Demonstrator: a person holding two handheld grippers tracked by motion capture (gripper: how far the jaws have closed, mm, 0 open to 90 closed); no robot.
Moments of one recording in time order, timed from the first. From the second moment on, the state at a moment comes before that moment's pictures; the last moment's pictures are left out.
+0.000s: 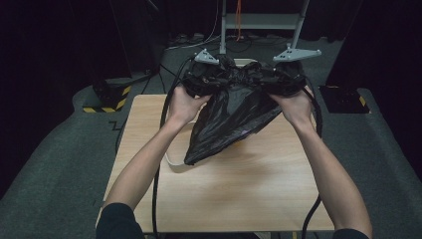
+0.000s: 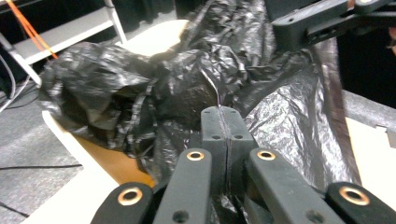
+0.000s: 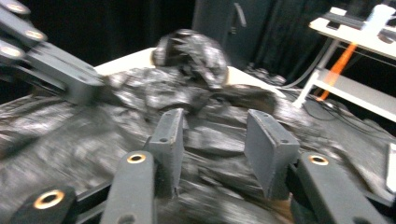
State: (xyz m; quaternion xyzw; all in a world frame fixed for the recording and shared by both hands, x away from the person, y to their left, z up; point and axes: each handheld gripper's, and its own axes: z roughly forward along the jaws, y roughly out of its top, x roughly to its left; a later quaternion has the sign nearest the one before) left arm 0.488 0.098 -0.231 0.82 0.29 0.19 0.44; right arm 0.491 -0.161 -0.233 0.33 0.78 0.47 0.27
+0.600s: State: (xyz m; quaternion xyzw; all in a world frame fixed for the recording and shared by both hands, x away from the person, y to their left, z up) left arm 0.529 0.097 -0.233 0.82 0.34 0.25 0.40; right arm 0.508 -0.152 -0.253 0.32 0.81 0.43 0.24
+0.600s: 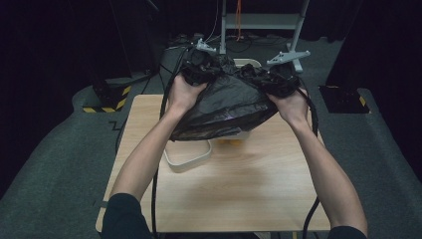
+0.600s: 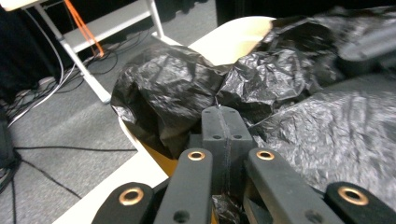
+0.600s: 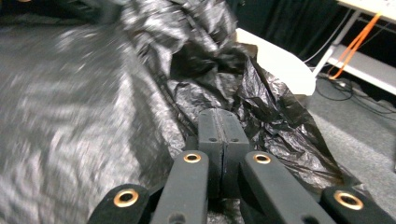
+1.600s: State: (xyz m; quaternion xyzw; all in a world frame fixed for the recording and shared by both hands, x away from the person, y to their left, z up) left arm 0.555 0.094 -0.235 0.79 0.38 0.25 0.42; right arm 0.521 -0.141 -0.253 0.33 0.81 0.43 0.23
